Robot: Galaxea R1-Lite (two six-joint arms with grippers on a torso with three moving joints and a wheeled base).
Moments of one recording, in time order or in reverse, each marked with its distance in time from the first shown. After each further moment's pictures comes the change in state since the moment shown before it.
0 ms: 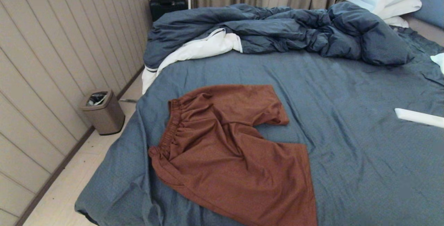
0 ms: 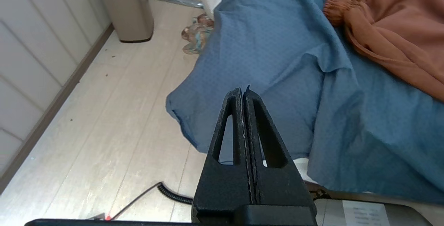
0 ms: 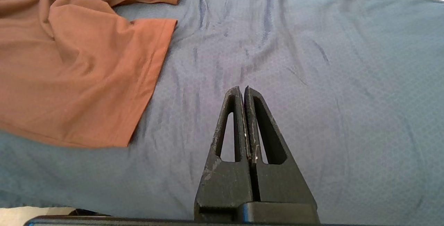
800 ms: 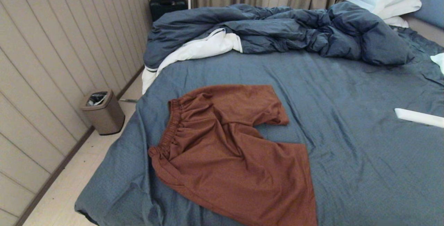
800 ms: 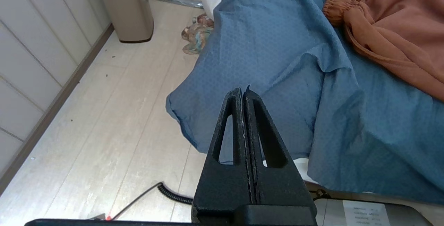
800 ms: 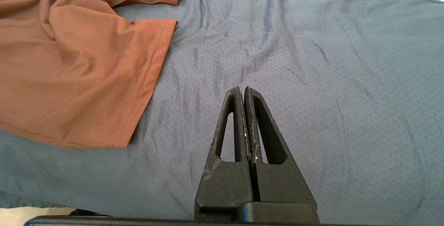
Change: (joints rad) left arm 0.000 0.000 0.000 0.000 0.000 0.001; right arm 0.000 0.000 0.002 -0.001 0.001 0.001
